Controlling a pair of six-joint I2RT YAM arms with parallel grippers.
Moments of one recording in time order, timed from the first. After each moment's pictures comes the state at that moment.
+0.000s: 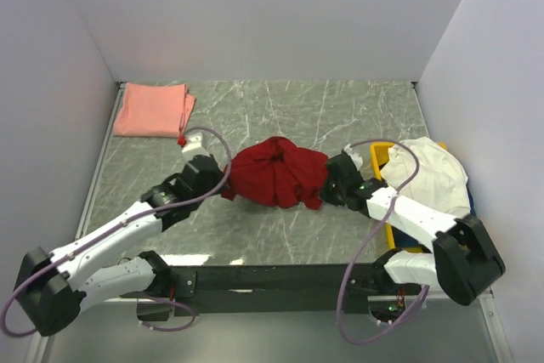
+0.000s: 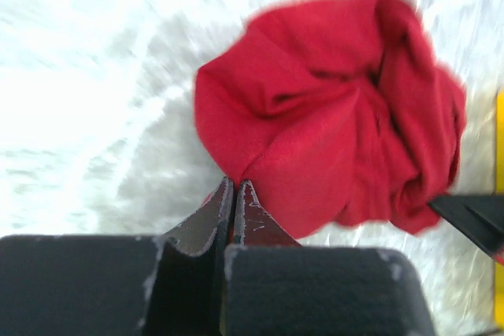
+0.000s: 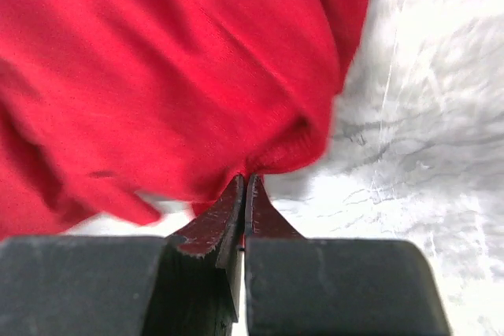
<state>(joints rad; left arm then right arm) -0.75 1.01 0.68 -0.31 -0.41 -0.82 0.56 1.24 0.58 -0.28 0.15 0.87</state>
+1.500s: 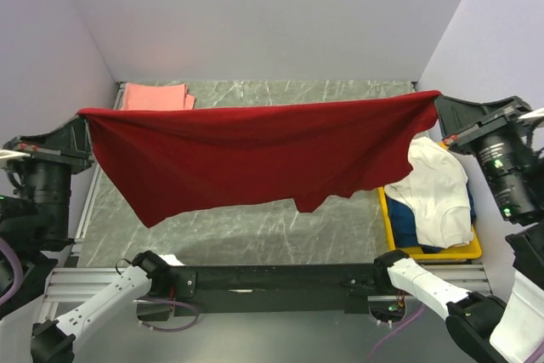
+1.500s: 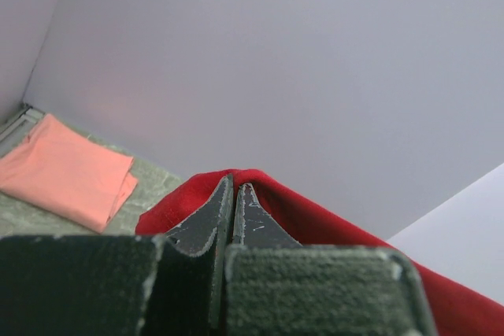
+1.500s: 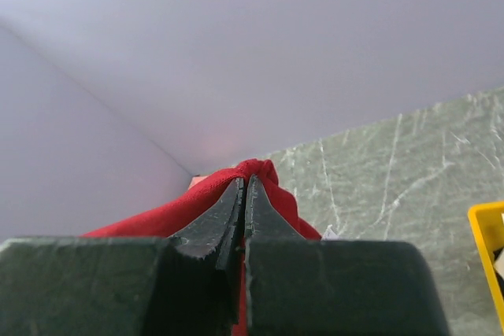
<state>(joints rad) -0.58 0.59 1.47 -0.59 -0.70 -0.49 0.36 0.93 1.99 -0.98 0.25 0.58</state>
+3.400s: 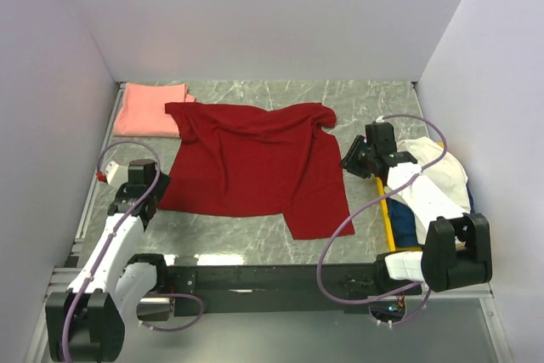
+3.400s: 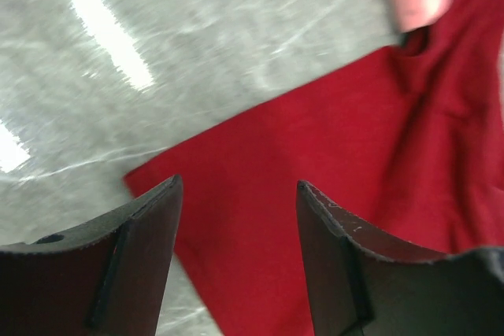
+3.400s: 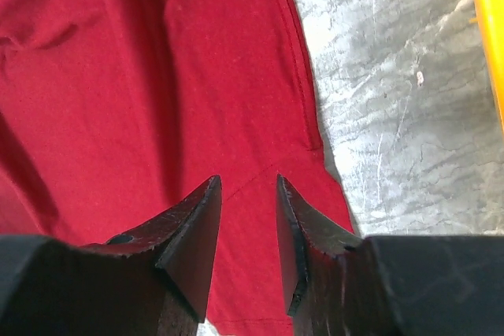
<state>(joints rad) -0.01 0.86 0.49 -0.38 -0.37 -1.06 0.15 1.30 0.84 -0.42 -0.07 0.64</state>
